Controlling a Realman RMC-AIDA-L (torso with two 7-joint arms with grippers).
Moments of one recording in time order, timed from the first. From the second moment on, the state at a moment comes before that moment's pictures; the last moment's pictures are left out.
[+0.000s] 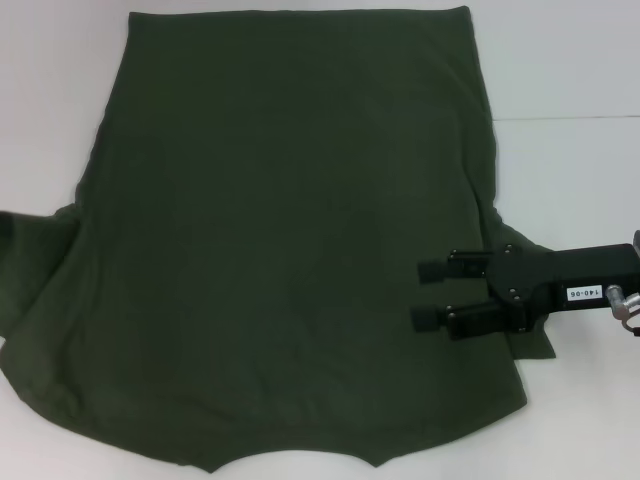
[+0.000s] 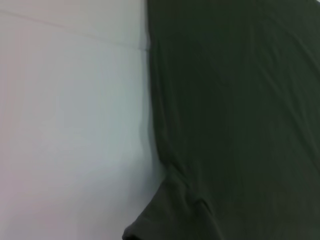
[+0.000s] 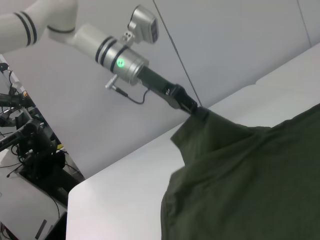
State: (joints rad) left arm -0.77 -1.71 0.52 0.55 2.61 1.40 -2.47; right arm 0.64 1.96 -0.85 -0.52 -1.91 -1.67 1.58
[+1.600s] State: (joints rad) left arm -0.97 -1.97 0.52 0.47 2.62 1.10 -2.80; right arm 0.63 1.96 -0.85 -0.52 -1.91 -1.68 1.58
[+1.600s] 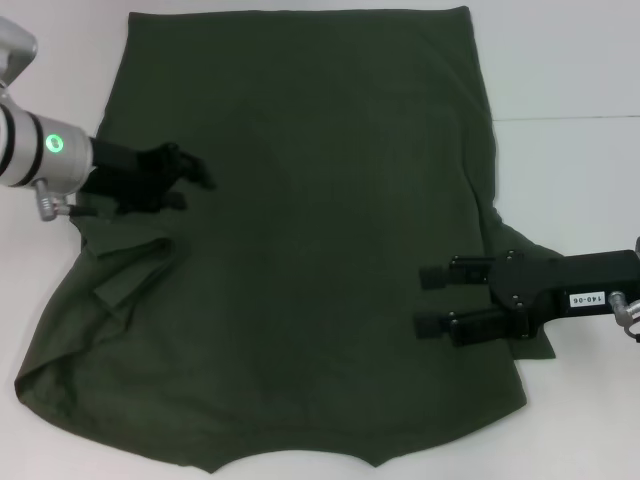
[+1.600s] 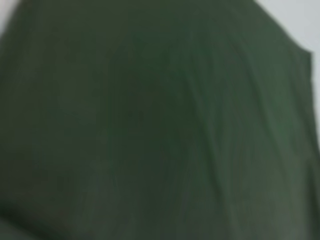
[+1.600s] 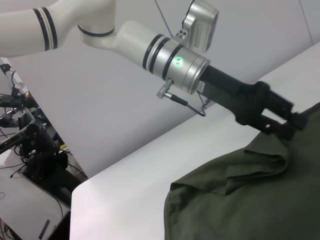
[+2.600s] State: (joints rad) left arm -0.67 -1.88 0.50 0.47 2.25 1.12 -2.55; right arm 0.65 1.95 -0.85 -0.52 -1.93 -1.67 1.57
